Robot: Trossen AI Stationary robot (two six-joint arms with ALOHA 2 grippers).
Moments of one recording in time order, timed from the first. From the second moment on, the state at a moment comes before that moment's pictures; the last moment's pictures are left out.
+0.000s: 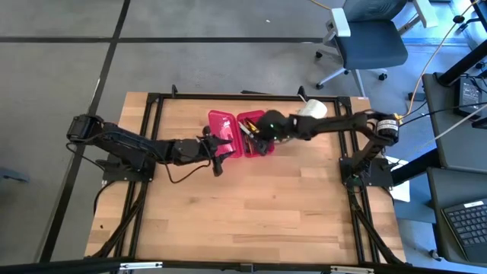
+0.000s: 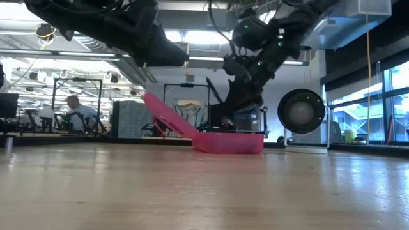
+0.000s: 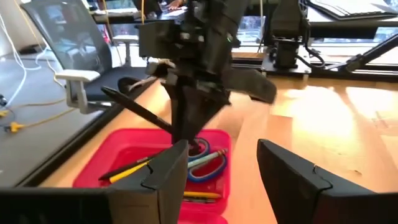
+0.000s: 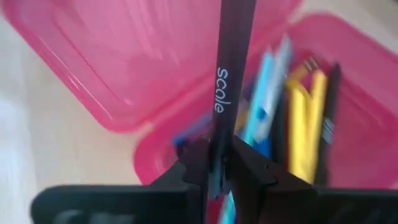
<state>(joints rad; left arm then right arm) -0.07 1.30 0.54 0.51 -0.44 -0.04 -0.27 1.70 1.00 -0.09 -0.02 0.23</state>
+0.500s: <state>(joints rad) -0.07 1.30 0.54 0.48 -0.40 -0.07 -0.39 1.79 1.17 -0.45 -0.11 0.22</state>
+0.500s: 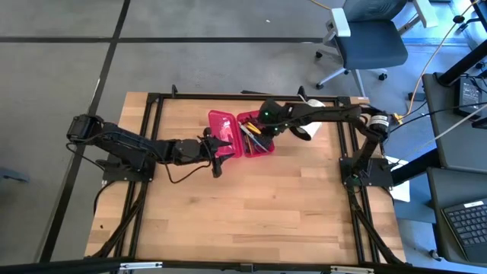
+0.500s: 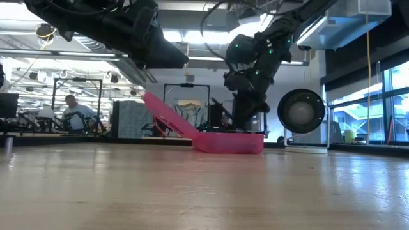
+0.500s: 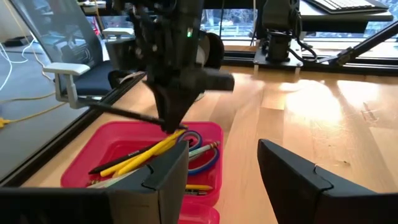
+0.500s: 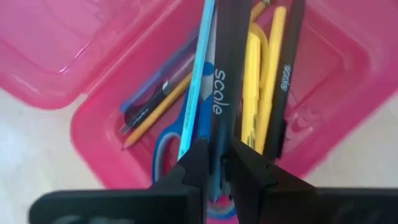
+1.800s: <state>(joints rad) -0.07 1.03 0.54 -0.38 -0.48 -0.68 -0.39 1.88 1.17 -0.41 -0.12 0.17</state>
